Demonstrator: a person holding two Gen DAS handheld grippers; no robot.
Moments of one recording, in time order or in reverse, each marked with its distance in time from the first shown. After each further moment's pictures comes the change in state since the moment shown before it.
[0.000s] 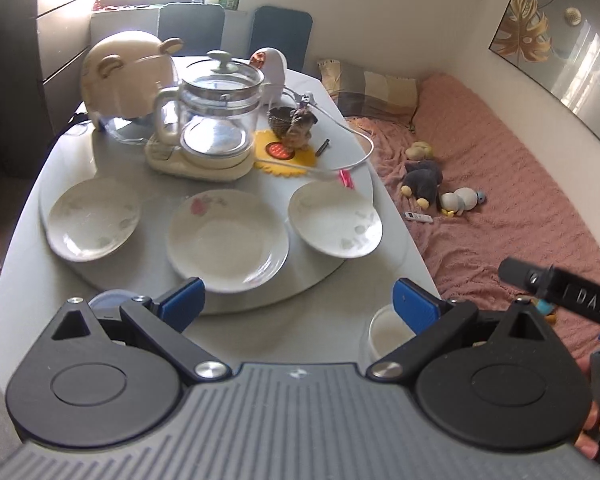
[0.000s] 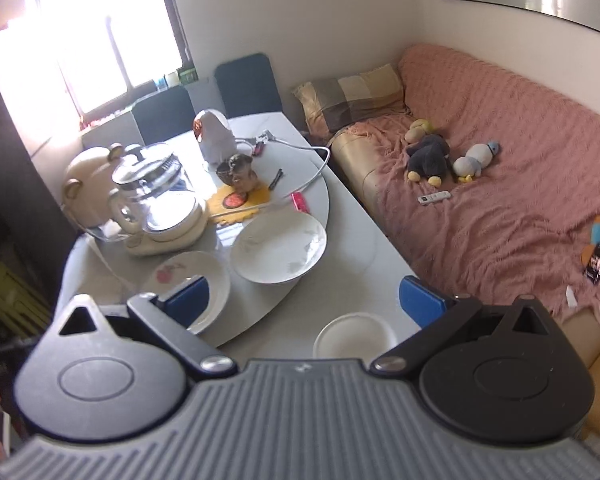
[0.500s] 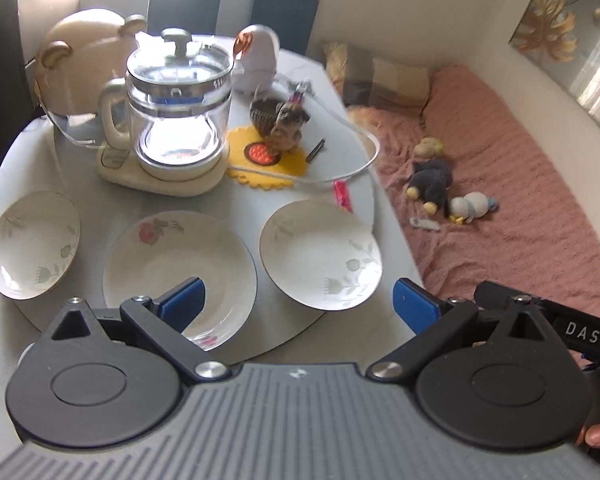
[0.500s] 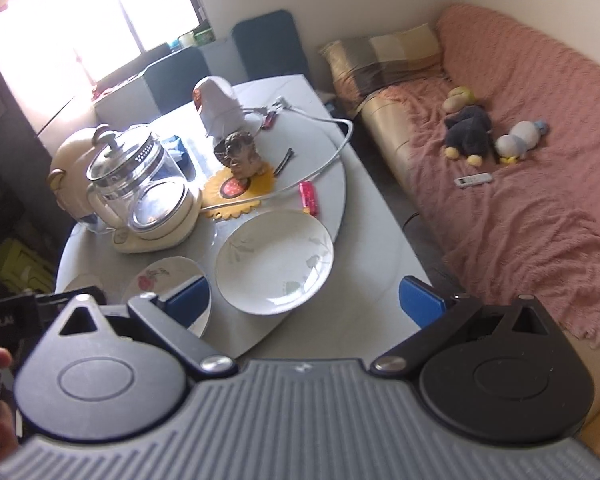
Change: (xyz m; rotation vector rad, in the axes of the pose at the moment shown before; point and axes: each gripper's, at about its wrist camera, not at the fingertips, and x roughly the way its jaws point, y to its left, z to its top) left arm 0.150 -0.033 0.080 -0.046 0.068 0.019; right arm 0.134 -0.033 0.066 -0.035 0.137 0.127
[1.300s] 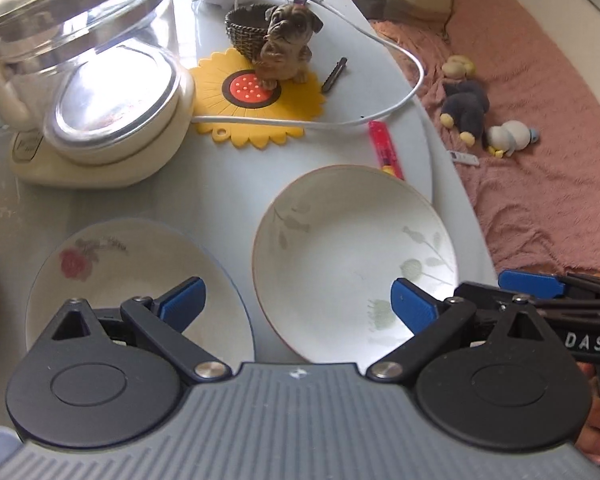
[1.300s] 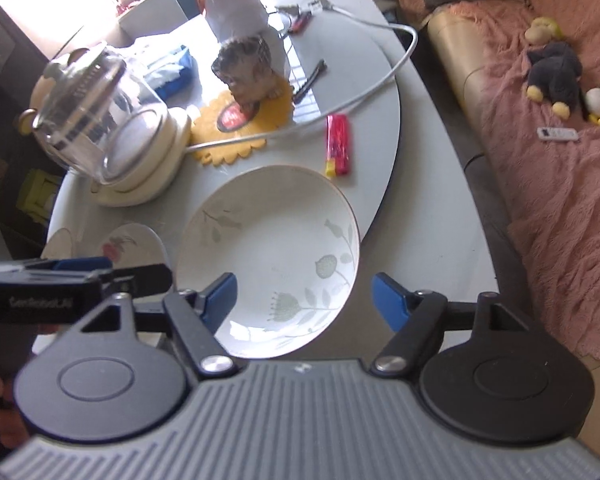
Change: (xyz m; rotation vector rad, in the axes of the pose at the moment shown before) left arm 0.228 0.009 0.053 0.092 0.239 0.040; right arm 0.191 -0.037 0.035 -0.054 0.300 0.156
